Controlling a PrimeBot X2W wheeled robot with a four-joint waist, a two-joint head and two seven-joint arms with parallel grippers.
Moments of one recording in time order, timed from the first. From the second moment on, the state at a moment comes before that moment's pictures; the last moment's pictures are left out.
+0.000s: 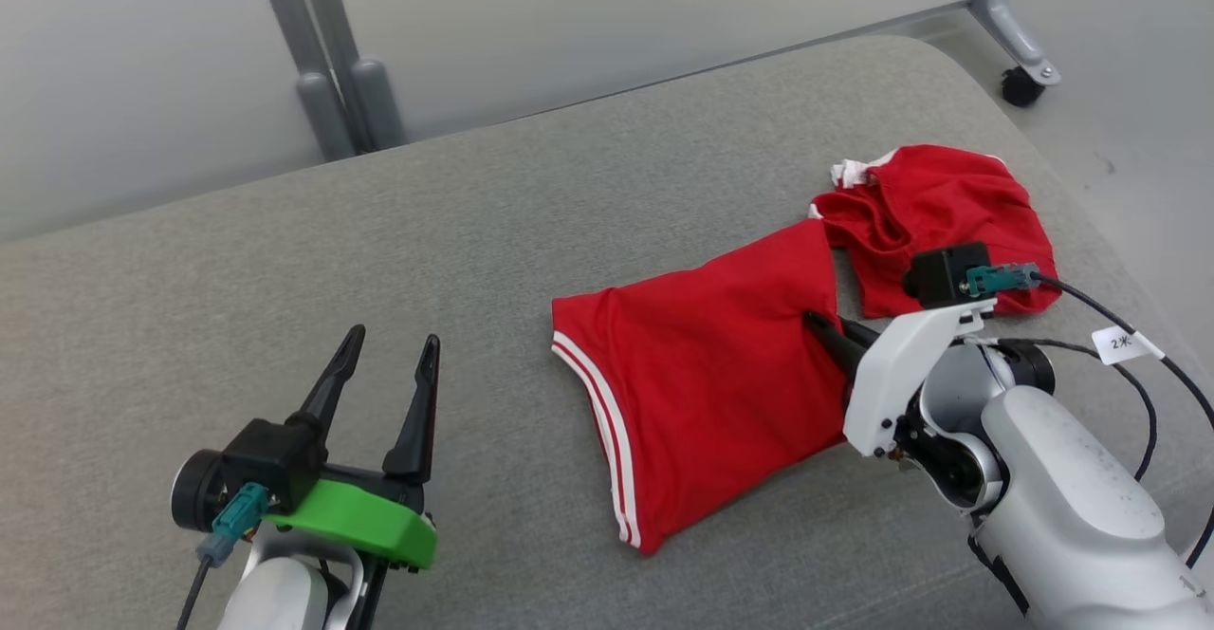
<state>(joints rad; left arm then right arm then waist) -0.17 0.16 -0.25 0.25 -0.31 -0.11 -0.26 -0.46 -0.24 0.38 0.45 0.64 0.13 0.29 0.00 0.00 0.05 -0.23</state>
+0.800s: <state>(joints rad) -0.32 0.26 -0.28 0.14 -0.29 -0.12 -0.17 -0.85 -0.55 0.36 0.58 0.66 0.13 0.23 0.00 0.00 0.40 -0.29</state>
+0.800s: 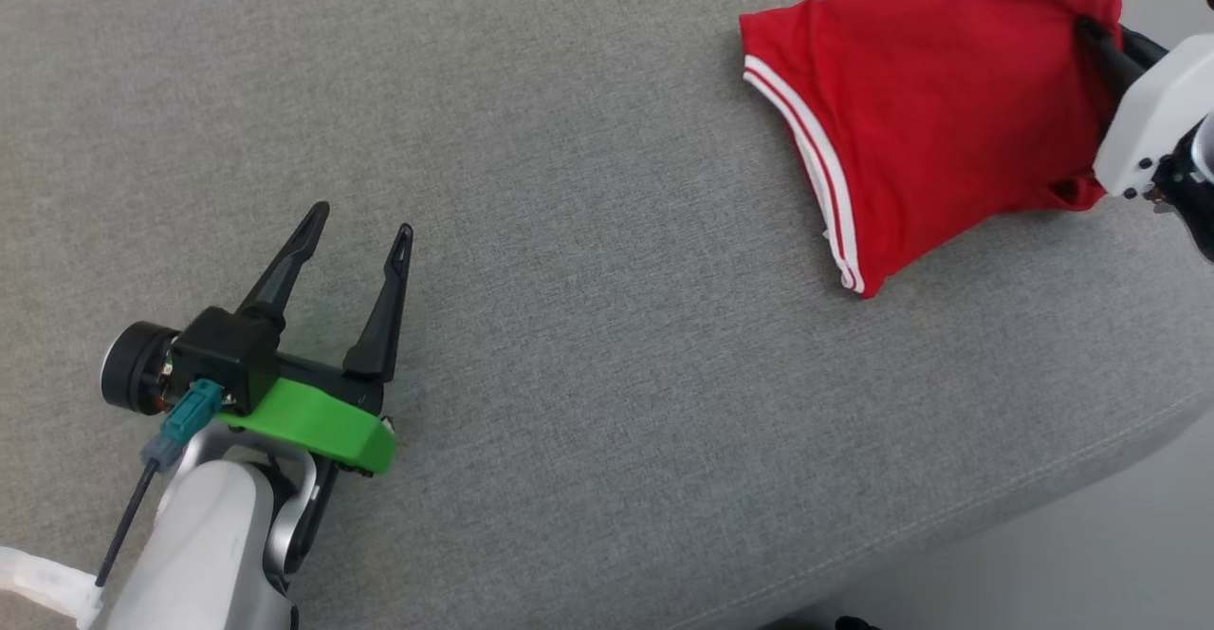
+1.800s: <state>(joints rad) -0.19 0.25 -0.18 0.20 -0.37 -0.04 -0.25 -0.80 -0.48 0.32 0.76 0.49 0.13 -0.23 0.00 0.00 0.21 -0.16</state>
